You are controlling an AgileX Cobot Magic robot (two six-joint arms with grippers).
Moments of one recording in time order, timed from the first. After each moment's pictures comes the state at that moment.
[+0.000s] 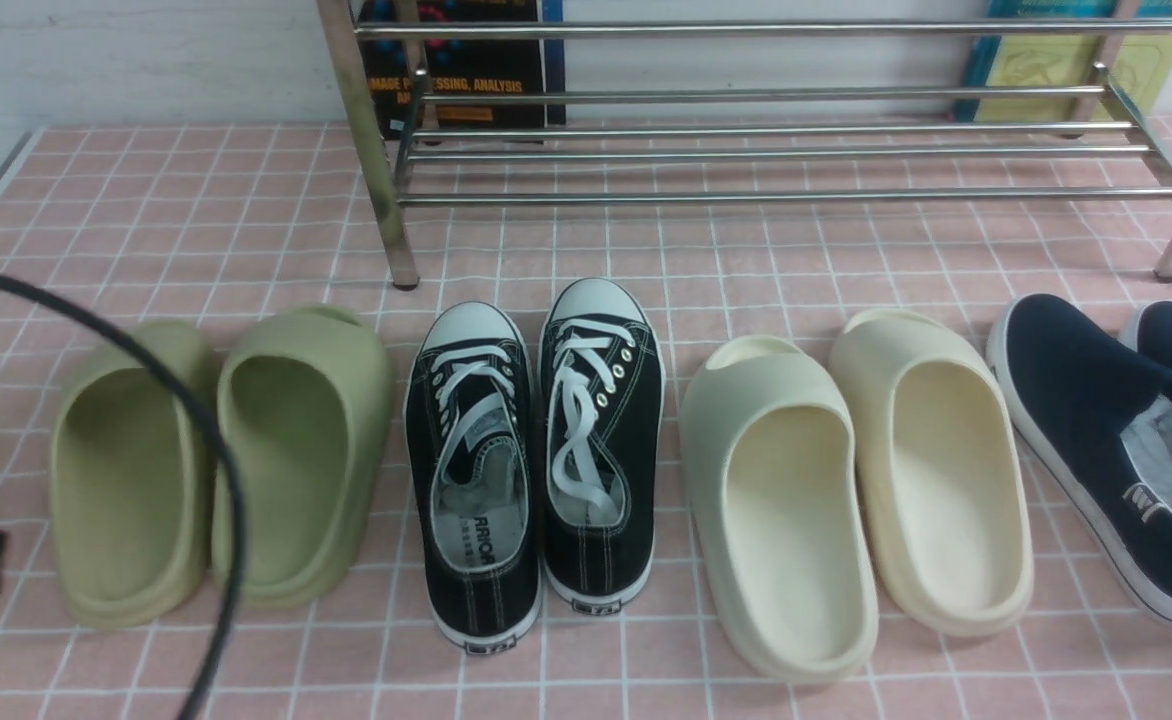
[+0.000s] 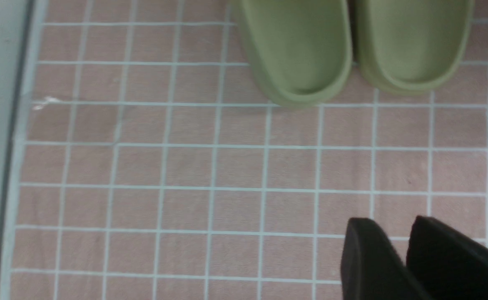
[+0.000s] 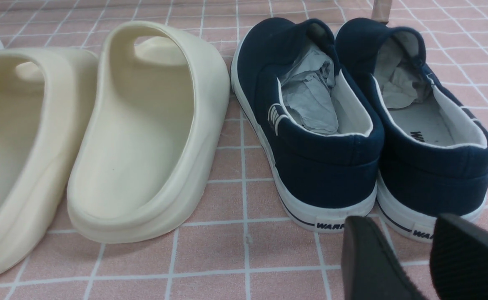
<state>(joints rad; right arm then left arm) -0.05 -0.01 0.02 0.05 0.36 0.03 -0.30 0.88 -0.95 0.25 1.23 -0.25</state>
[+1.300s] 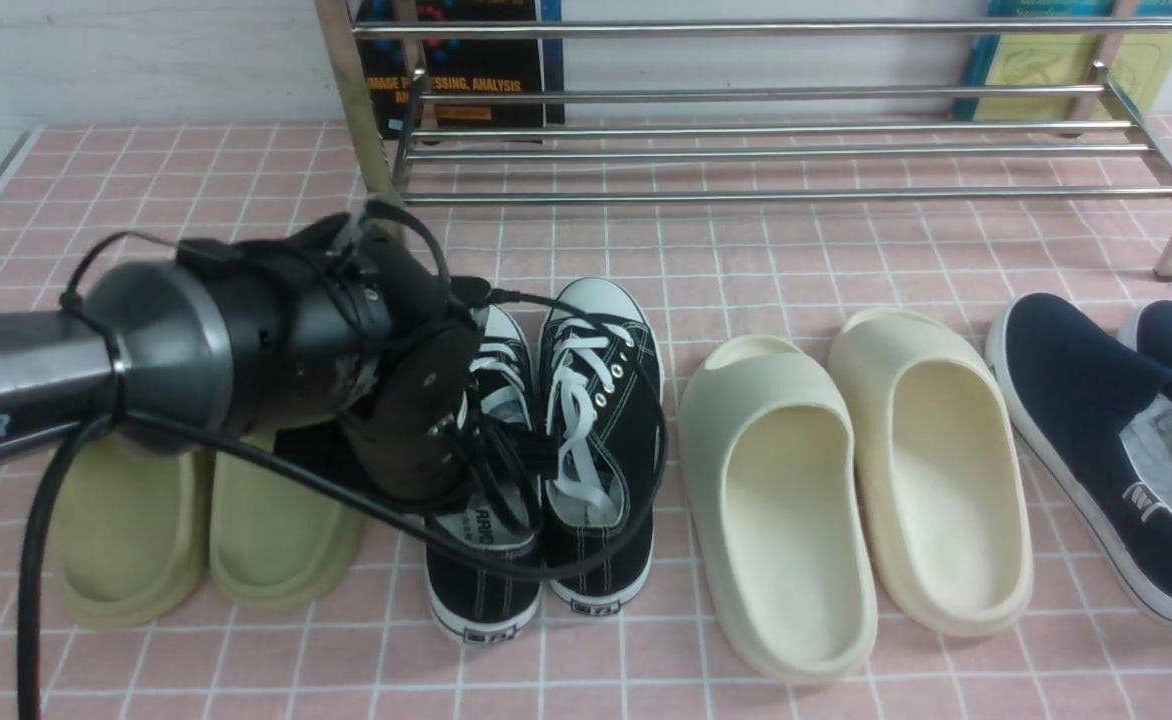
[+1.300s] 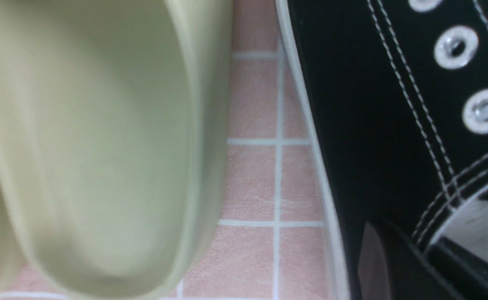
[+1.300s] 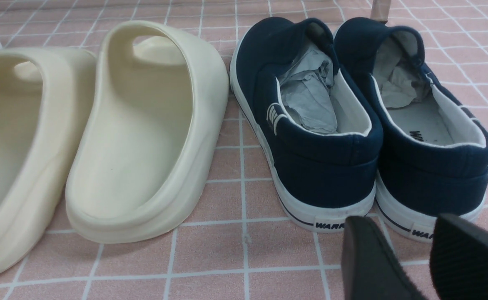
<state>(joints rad) -0.05 -0.01 0.02 0.05 0.36 0.03 -0.63 1.67 -1.12 0.34 0.75 -0.78</state>
